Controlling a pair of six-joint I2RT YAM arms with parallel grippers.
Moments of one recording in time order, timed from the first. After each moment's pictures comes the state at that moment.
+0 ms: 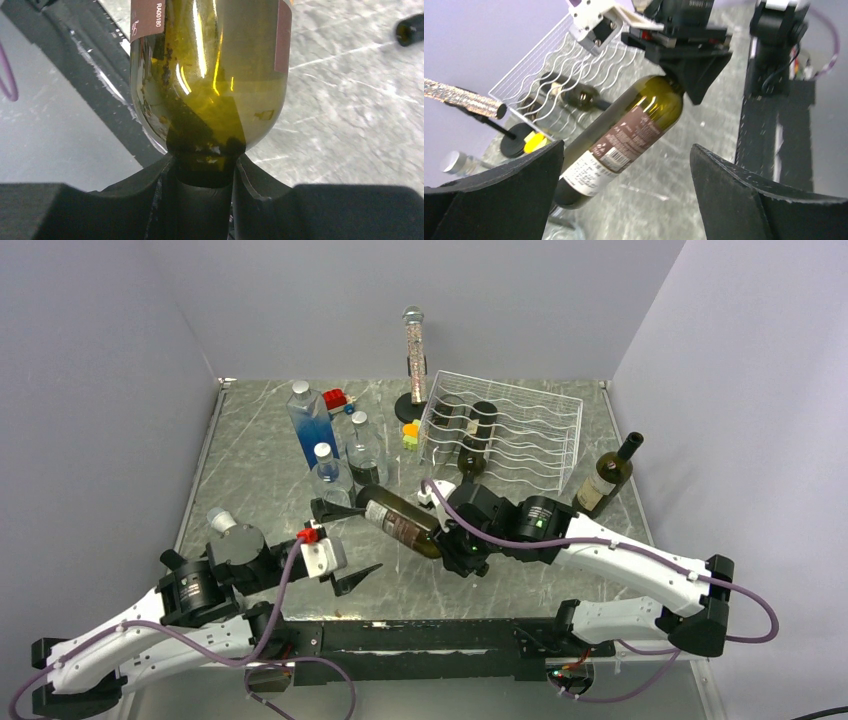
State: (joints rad) left arm -1.13 0.48 0.79 -0.42 0.05 0.37; right arm 1.12 1.16 1.15 -0.95 -0.01 0.22
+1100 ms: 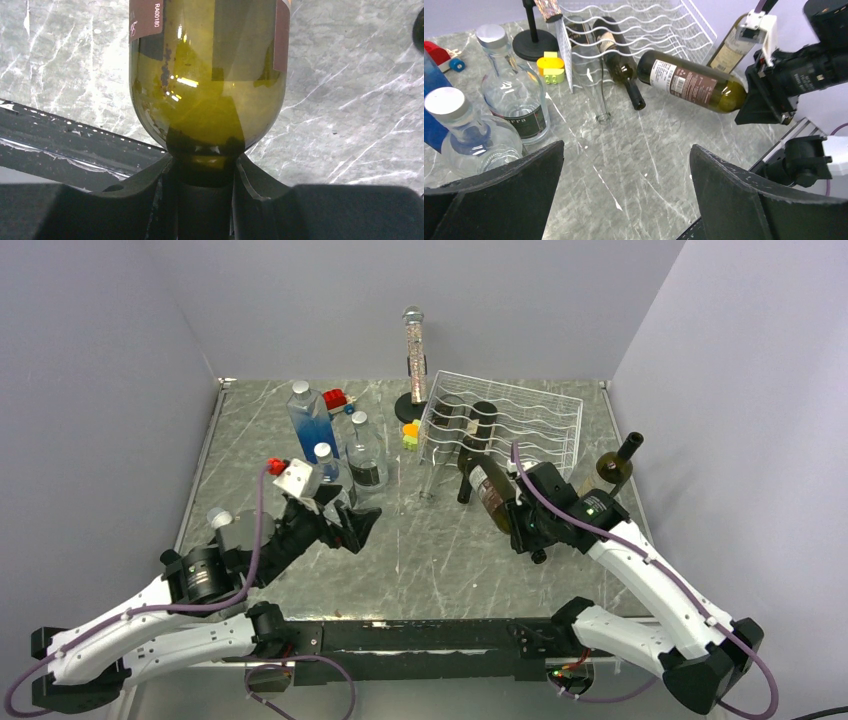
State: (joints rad) left arm -1.13 0.62 0.89 -0.39 -0.46 -0.31; right arm 0.62 0.96 0.99 -1.13 0.09 0.28
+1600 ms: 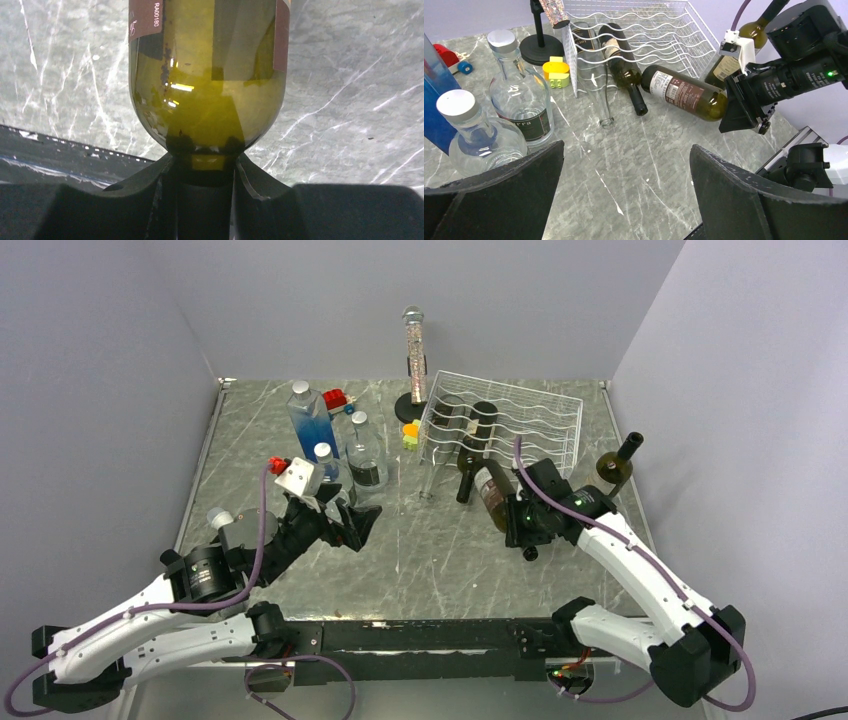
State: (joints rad) left arm -1.13 0.62 0.90 -0.38 -0.49 -0.31; right arm 0.48 1.03 0.90 -1.01 0.00 0.35
